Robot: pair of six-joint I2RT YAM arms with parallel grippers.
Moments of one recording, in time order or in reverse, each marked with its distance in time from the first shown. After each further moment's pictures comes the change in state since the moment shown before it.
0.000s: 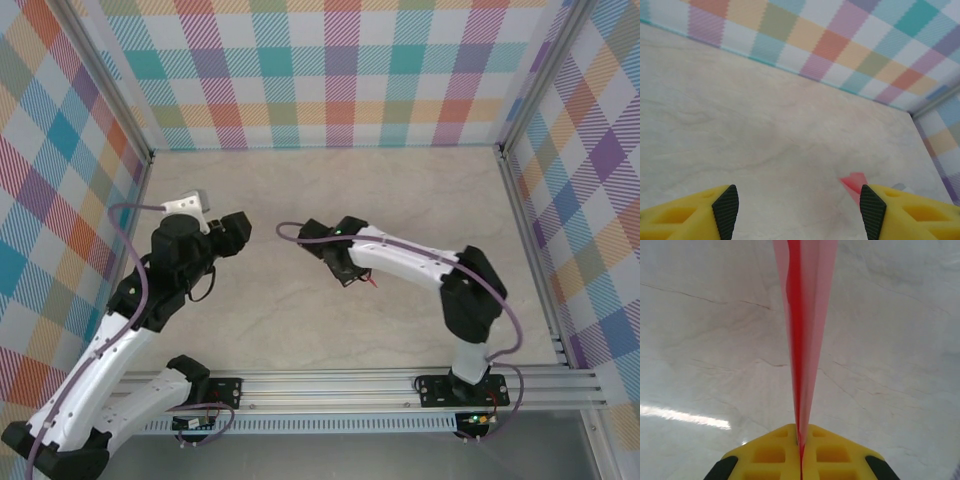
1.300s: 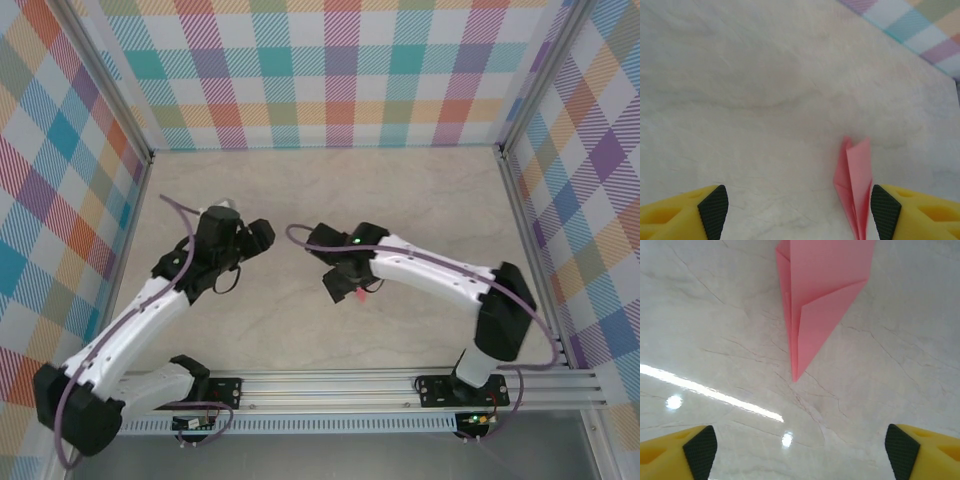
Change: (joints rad) left arm 0.005 0.310 -0.069 0.064 0.166 -0.203; right arm 0.019 -0.275 -0.138 0.060 -0.266 0.033
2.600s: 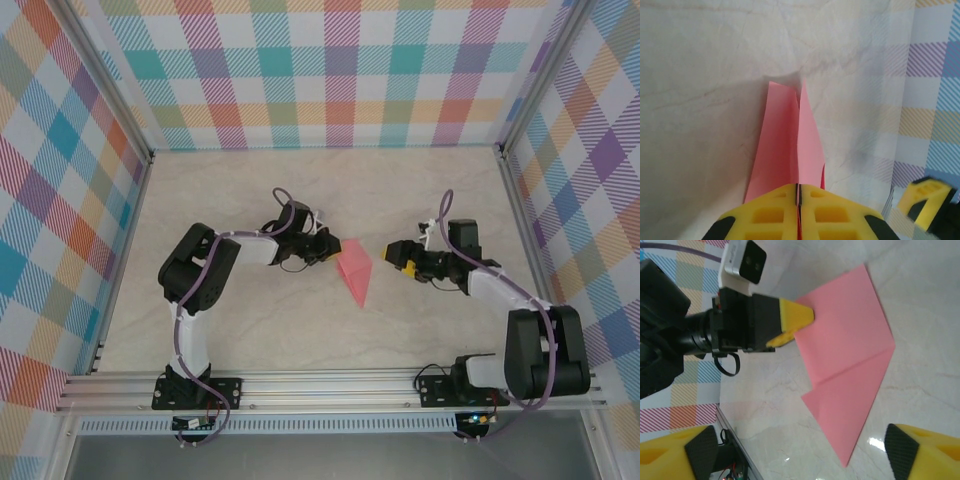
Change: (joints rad) left arm -0.051 0.920 0.167 0.705 0.706 -0.105; right arm -0.874 -0.281 -0.770 1.047 -1.169 0.058
